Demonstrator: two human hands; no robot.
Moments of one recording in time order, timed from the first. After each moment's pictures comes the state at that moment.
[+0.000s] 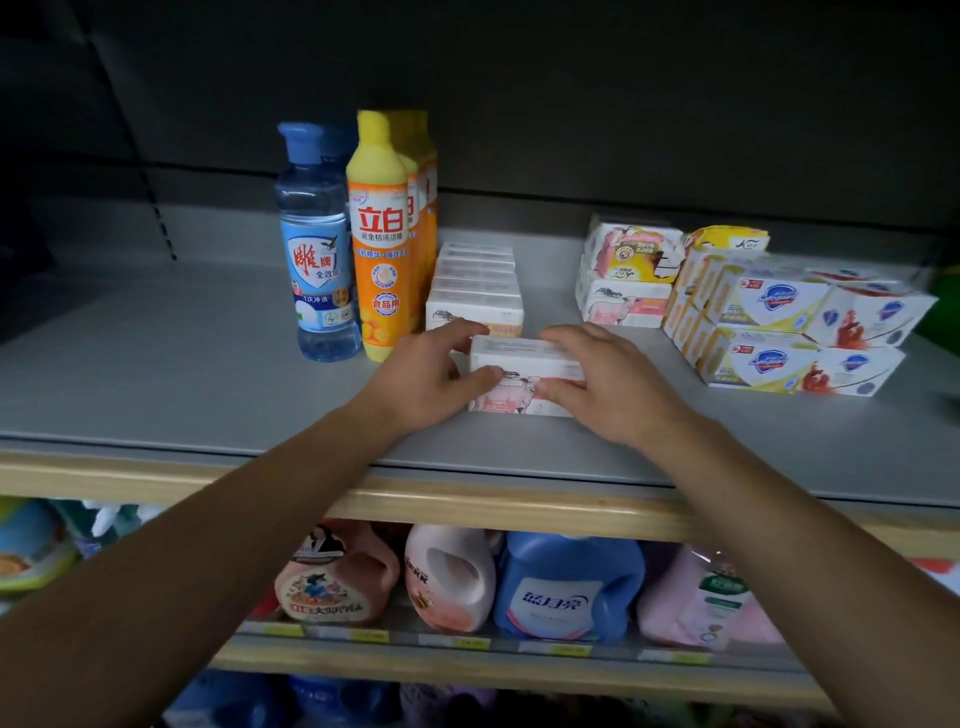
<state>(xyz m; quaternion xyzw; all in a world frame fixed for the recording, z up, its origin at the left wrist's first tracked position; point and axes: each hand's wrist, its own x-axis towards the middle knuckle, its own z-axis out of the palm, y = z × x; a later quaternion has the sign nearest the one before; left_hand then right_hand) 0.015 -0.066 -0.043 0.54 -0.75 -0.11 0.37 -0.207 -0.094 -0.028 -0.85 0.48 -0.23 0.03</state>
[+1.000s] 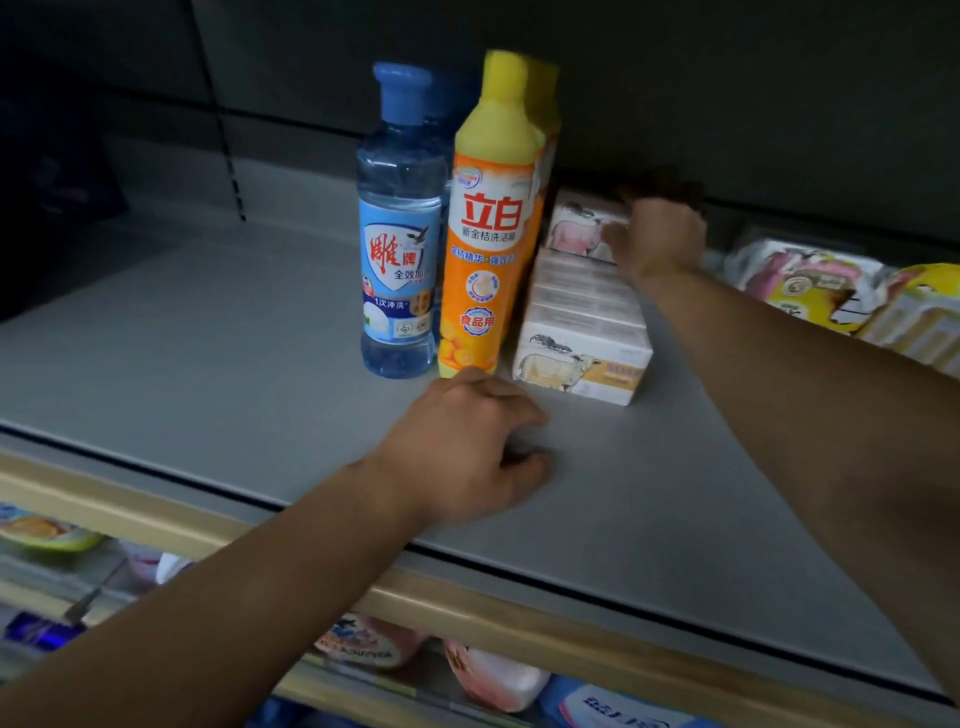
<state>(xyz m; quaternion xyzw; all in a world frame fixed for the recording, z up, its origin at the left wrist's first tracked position) 0.053 -0.070 -0.058 0.58 -0.79 0.00 0.21 -0.088 -0.331 0.014 -0.76 0.56 -0.30 -0.11</state>
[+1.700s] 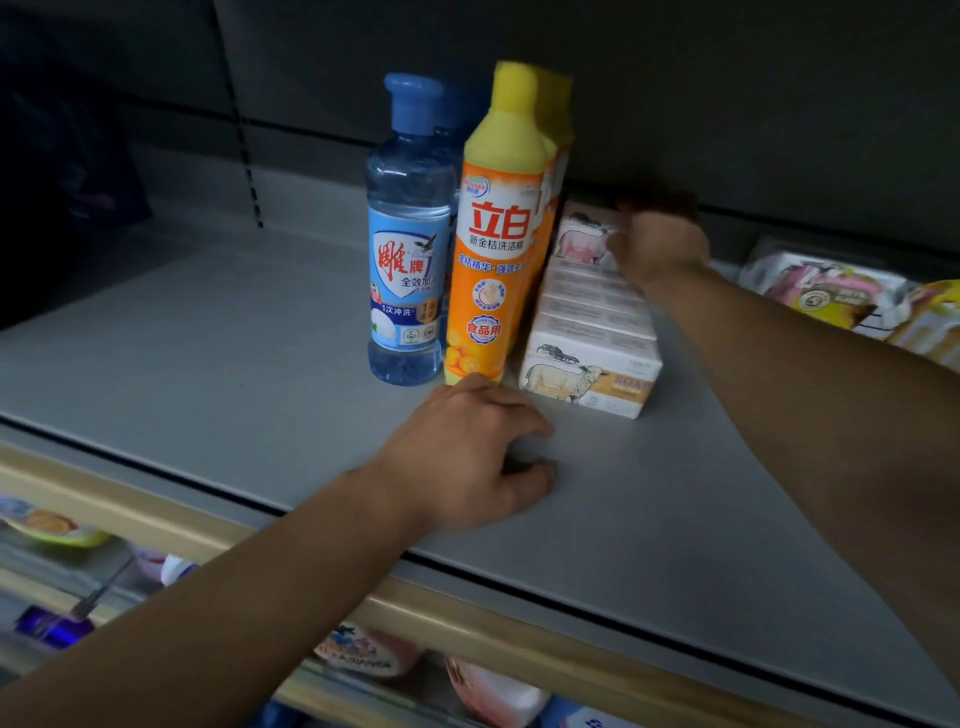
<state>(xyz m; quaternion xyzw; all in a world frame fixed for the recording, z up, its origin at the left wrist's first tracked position) 0.056 -0.073 -0.062 0.58 -0.78 0.01 0.23 -0.082 -0.342 0.018 -0.79 0.56 -0.23 -0.12</state>
